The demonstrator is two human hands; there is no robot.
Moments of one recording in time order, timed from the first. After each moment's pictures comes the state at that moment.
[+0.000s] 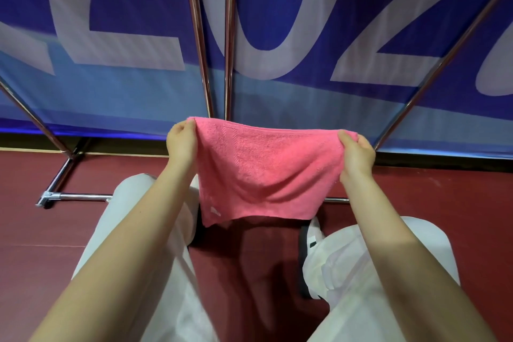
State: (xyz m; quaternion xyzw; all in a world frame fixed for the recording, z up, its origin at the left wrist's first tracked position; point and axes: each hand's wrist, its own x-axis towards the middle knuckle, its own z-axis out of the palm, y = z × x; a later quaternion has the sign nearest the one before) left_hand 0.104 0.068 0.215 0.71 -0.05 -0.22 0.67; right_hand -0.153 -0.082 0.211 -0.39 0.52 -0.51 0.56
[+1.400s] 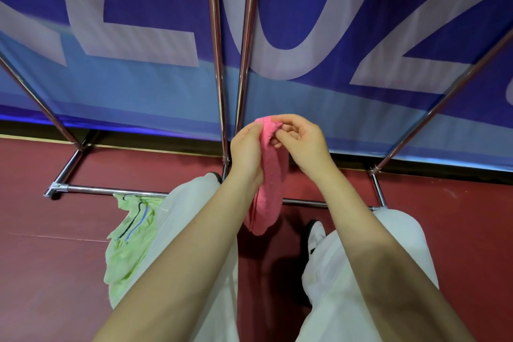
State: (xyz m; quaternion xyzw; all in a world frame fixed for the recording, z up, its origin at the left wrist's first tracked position) left_hand 0.023 0.032 0.230 0.47 -0.02 -0.41 0.78; right_hand -0.059 -0.026 0.248 -0.70 0.32 -0.31 0.56
